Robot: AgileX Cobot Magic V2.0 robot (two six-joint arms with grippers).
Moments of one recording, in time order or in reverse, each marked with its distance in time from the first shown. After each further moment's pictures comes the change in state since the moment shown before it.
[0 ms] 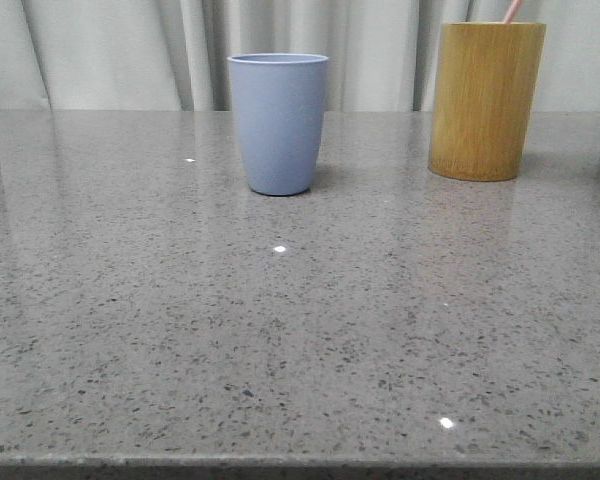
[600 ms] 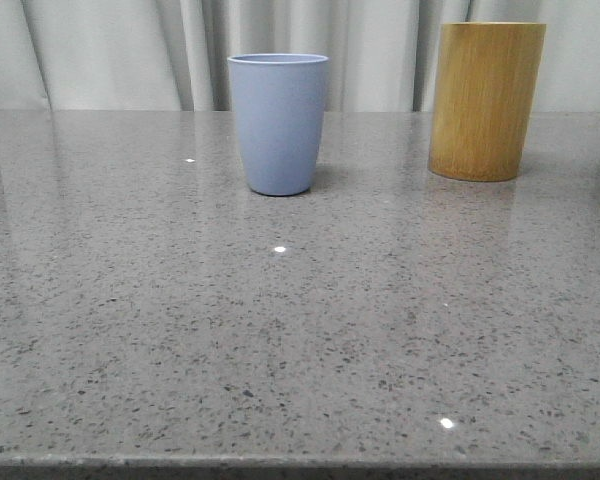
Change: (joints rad) left arm 0.000 0.000 0.000 0.000 0.000 -0.001; right arm 0.167 -0.070 -0.300 0.018 0.367 0.000
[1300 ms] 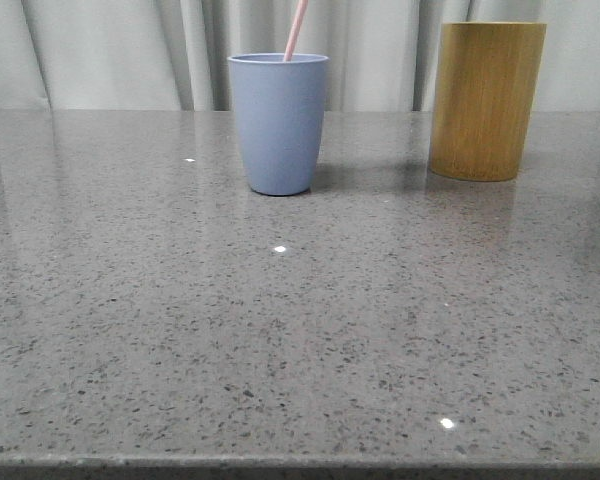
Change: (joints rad) left arm 0.000 0.000 0.000 0.000 0.000 0.000; right arm 0.181 0.265 0.000 0.014 -0.100 0.000
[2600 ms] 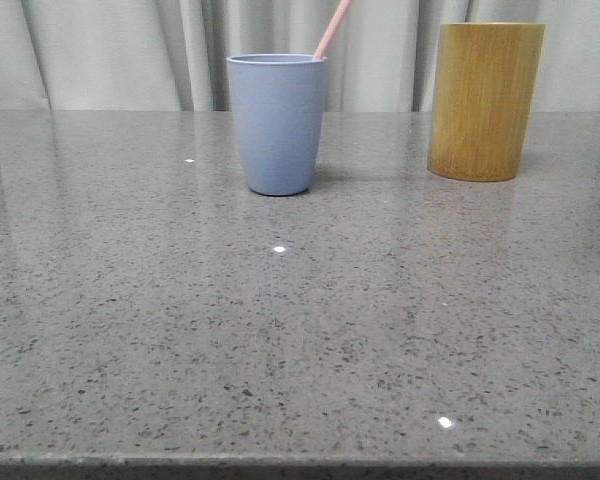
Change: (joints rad) left arm 0.000 0.000 0.000 0.000 0.000 0.000; right arm -0.211 -0.563 0.125 -0.317 0.493 -0.025
